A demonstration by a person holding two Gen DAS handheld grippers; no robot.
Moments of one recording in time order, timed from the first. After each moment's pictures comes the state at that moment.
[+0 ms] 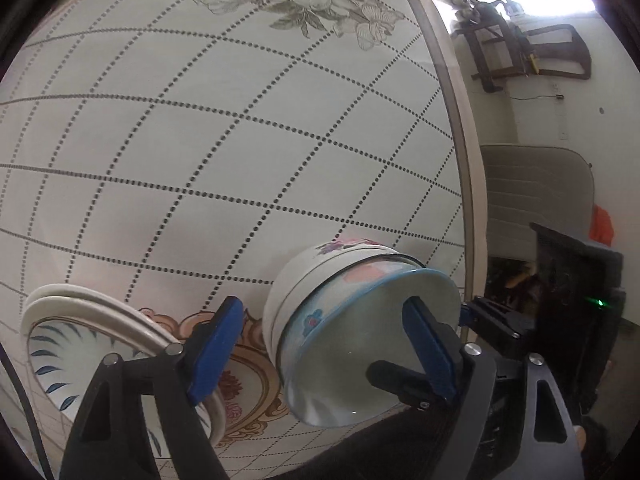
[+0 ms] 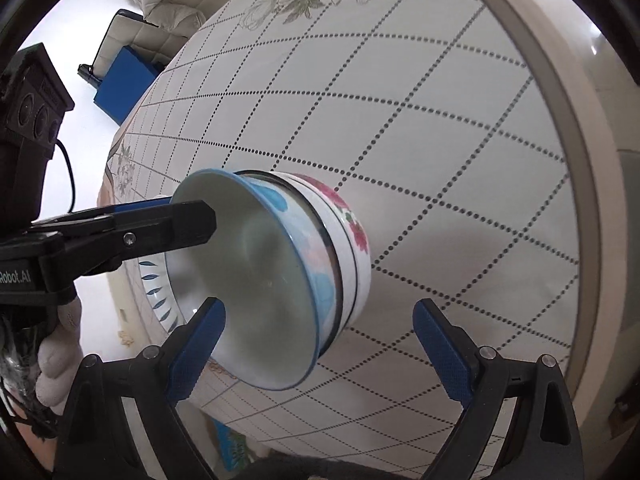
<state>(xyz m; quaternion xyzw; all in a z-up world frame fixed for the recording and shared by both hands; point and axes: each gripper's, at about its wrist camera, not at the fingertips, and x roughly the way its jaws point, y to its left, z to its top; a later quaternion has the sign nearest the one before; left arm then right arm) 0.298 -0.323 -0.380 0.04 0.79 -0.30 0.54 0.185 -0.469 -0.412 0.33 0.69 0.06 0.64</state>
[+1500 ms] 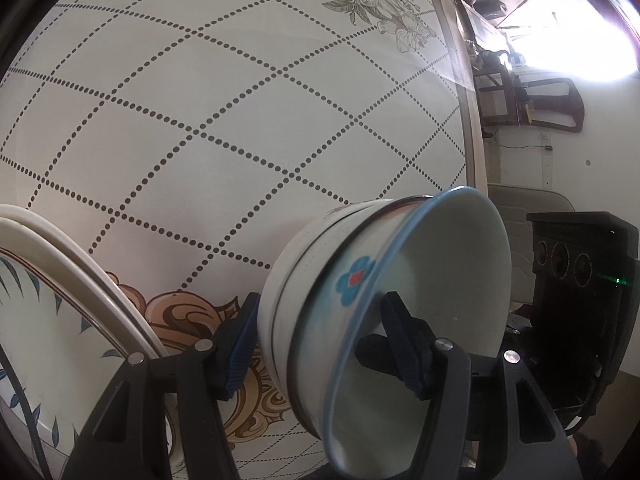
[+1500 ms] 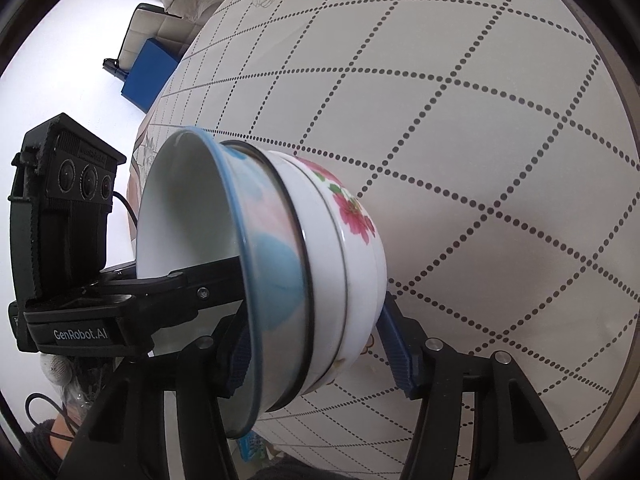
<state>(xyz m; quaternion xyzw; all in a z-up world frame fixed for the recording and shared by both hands) 0.283 -0.279 -0.401 -0.06 0.77 -0.28 0.58 0.216 -0.436 -0.449 0.36 0.68 0.12 0.63</state>
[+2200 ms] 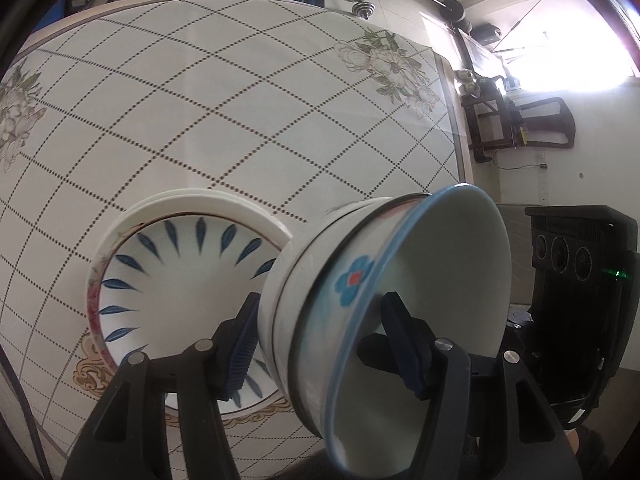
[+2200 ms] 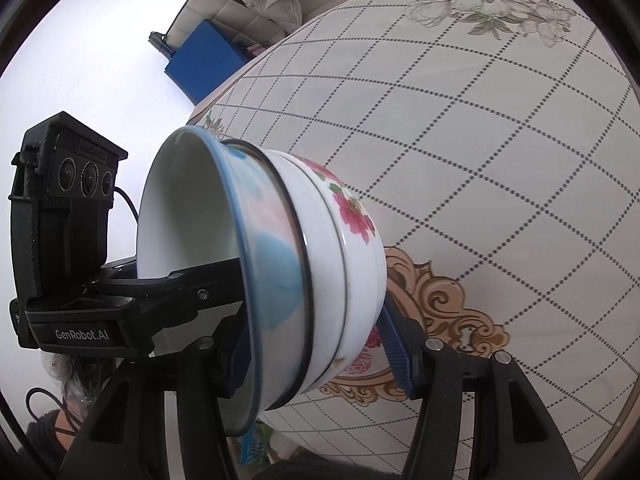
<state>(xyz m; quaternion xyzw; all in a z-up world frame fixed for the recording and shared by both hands) 0.305 -0.164 -0.334 -0.06 0.73 -0.27 0.62 0.253 -0.331 -0.360 0.32 0.65 0.16 0.67</state>
